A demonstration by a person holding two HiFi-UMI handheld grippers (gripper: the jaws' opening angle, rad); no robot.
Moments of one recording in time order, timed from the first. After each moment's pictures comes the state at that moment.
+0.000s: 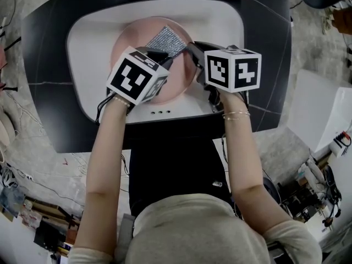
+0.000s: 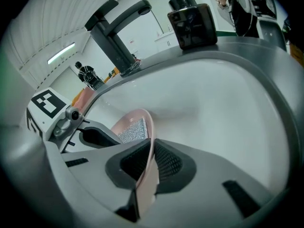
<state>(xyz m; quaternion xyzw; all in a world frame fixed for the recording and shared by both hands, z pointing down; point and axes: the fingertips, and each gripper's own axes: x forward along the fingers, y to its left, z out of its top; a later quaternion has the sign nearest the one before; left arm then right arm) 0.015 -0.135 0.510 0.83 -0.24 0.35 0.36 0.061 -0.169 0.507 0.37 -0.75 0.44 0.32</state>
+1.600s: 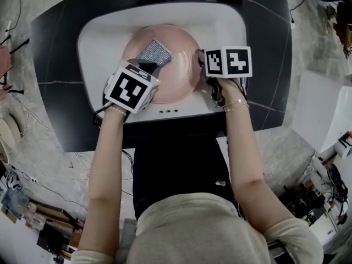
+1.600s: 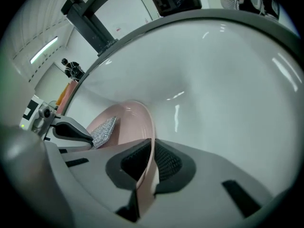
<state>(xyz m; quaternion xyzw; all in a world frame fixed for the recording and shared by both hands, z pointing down) -0.037 -0.112 0.521 0.80 -0.28 0.41 0.34 0.080 -0.155 0.554 0.39 -0.69 0.48 0.38</state>
